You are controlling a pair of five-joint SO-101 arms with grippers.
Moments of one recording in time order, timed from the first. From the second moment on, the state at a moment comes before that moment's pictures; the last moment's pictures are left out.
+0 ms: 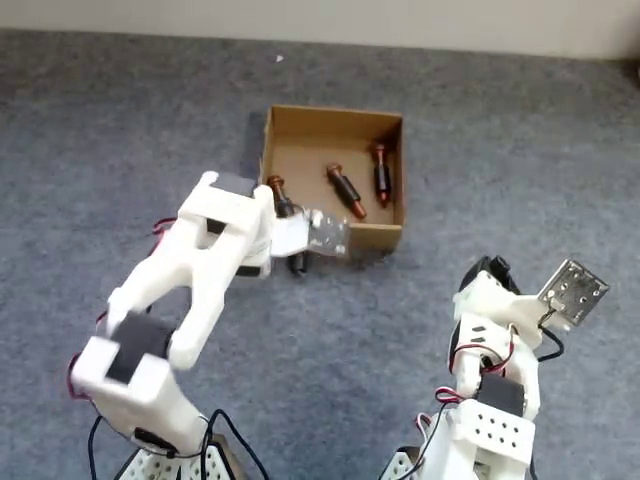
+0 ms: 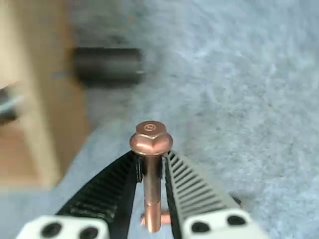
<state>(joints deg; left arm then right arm) 10.3 9.1 17.1 71.7 -69.6 12.2 -77.1 90.1 23.3 -18.0</state>
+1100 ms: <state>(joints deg) 15.6 -75.4 55.7 55.8 -8.8 -16.8 -77.1 90.2 23.3 -7.2</state>
